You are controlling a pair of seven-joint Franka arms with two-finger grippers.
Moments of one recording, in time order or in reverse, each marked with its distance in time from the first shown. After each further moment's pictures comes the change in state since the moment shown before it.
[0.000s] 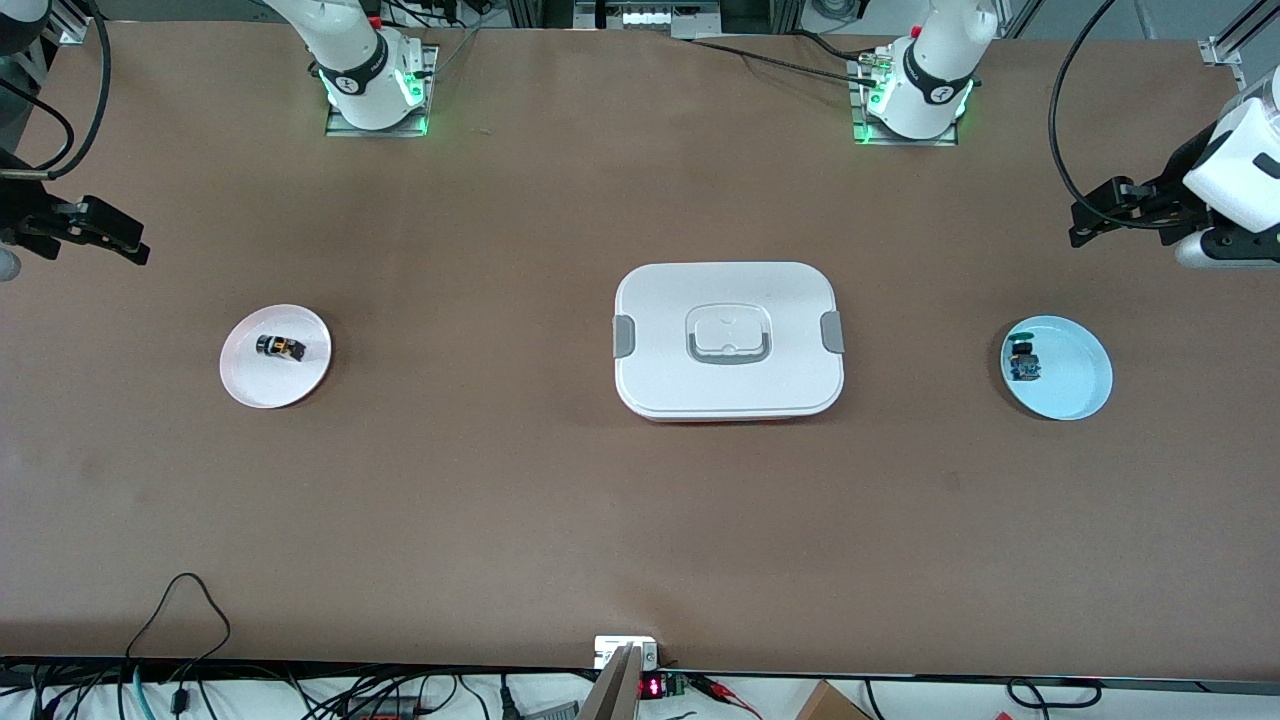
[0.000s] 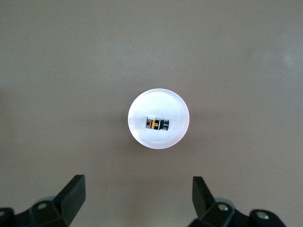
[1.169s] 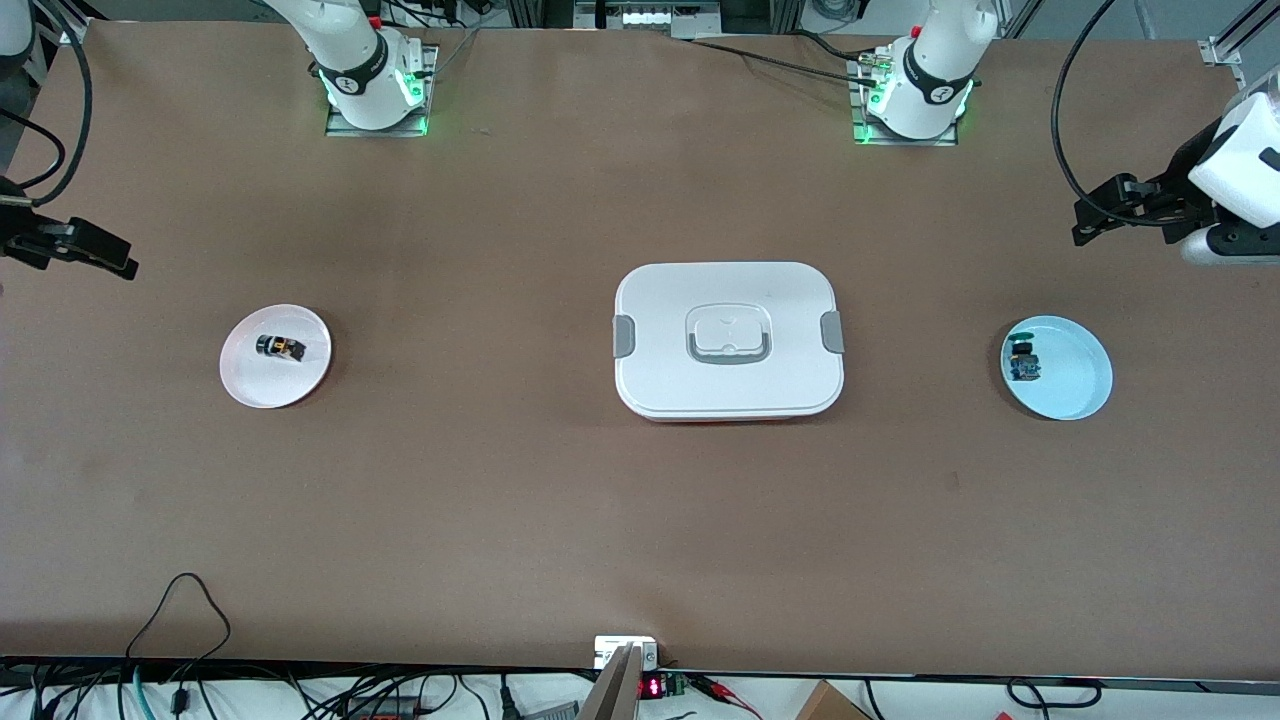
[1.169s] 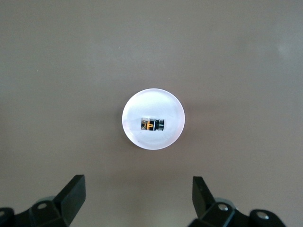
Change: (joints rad) left arm 0.000 -0.006 0.001 0.000 0.000 0.003 0.000; right arm -0.018 0.051 -0.006 0.040 -0.004 -0.011 0.030
